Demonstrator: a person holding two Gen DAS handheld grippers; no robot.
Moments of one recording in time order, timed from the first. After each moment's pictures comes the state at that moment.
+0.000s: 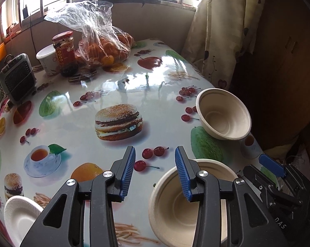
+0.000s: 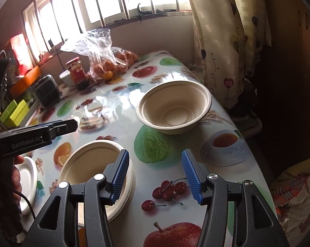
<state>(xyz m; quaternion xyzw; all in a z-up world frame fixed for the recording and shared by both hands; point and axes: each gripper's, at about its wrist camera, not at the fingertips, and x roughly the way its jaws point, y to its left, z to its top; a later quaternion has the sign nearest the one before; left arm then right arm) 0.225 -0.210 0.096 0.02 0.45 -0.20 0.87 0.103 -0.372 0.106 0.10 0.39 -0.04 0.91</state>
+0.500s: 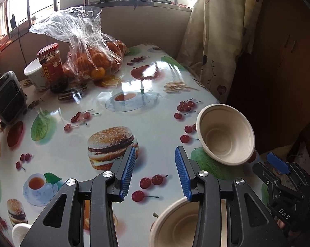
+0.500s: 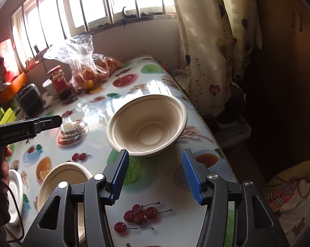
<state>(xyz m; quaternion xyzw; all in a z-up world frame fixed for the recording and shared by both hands) 0.270 -0.231 0.104 0.04 0.44 -0.21 0.87 0.130 -0.413 0.107 0.09 0.39 -0.08 0.91</state>
